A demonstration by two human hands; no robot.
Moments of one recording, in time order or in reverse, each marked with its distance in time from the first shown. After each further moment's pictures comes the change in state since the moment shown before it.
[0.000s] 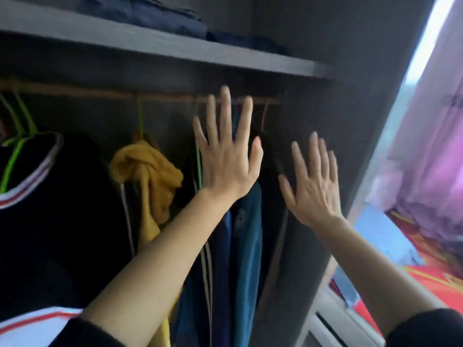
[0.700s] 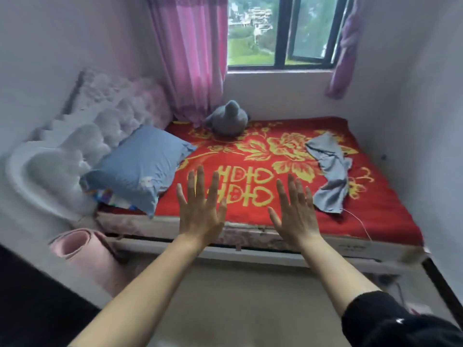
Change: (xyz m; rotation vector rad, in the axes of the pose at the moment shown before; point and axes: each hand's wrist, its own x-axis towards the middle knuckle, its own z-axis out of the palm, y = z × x) left_hand -0.328 0.591 -0.007 -0.579 -0.835 0.548; right_hand -0.586 0.365 -0.330 -0.474 -0.620 0.900
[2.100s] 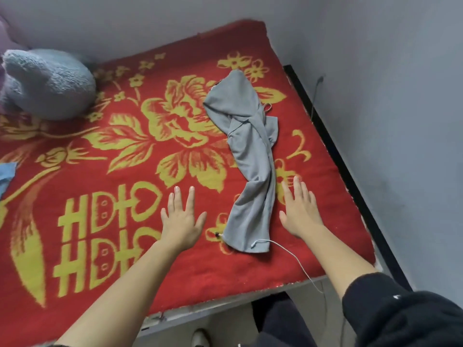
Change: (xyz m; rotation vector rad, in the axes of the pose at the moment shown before) left_hand 0.521 0.389 0.495 -0.074 -0.806 0.075; right_hand 0.321 0.619 0.293 0.004 -0.641 0.544
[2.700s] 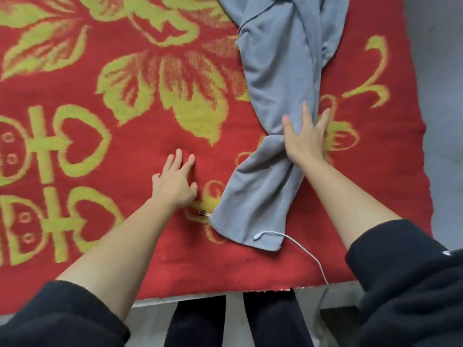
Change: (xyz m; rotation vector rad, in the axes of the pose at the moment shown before) left_hand 0.205 -0.044 0.211 0.024 -0.343 -0.118; right_hand 0.250 -0.027 0.157 0.593 -0.003 0.338
